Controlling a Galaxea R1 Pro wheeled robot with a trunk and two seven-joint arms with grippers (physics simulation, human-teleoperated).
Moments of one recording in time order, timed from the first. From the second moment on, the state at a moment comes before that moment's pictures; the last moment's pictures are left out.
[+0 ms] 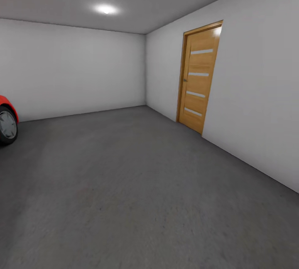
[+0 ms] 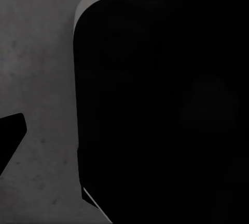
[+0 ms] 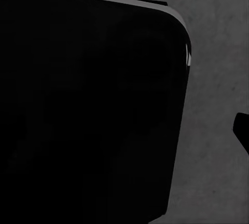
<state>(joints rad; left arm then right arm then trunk) 0.00 0.00 0.00 -0.05 0.01 -0.01 0.00 0.00 0.00 0.00 0.01 0.09 -0.14 0.01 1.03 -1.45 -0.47</state>
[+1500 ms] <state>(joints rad) 0.00 0.01 0.01 -0.05 0.02 0.00 0.00 0.00 0.00 0.00 0.01 0.09 -0.15 0.00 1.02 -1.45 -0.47</state>
